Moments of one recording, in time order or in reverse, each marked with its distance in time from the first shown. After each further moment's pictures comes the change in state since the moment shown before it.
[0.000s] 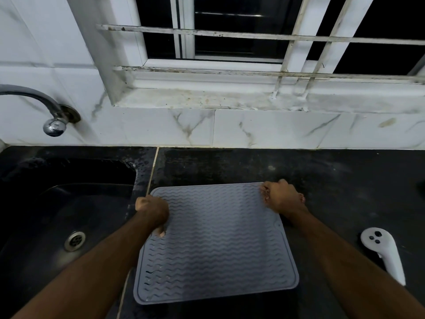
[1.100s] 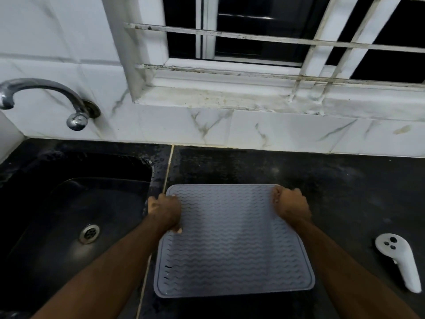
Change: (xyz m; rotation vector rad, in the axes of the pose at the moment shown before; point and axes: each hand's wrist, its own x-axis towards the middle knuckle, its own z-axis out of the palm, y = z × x) left_hand -0.003 -0.020 0.022 -0.154 0.092 0.073; right_hand -0.020 -0.032 0.012 0.182 -0.006 0.299
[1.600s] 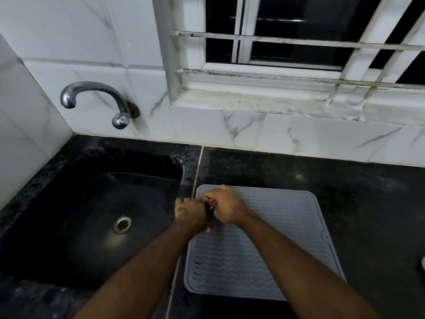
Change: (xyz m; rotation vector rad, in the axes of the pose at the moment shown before) left_hand -0.014 -0.011 0.016 -0.032 0.039 -0.056; right_hand -0.088 -0.189 0.078 -0.024 -0.173 -0.923
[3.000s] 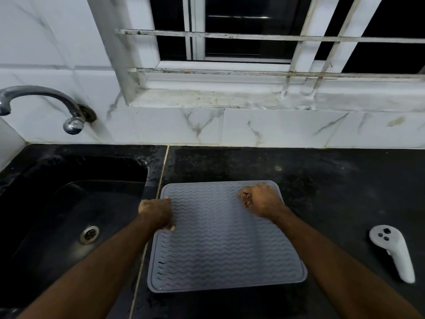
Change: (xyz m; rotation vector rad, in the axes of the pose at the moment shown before) left_hand 0.002 0.012 -0.013 0.050 -0.074 0.010; right_hand -0.099 0.153 -0.065 -0.052 0.046 0.359
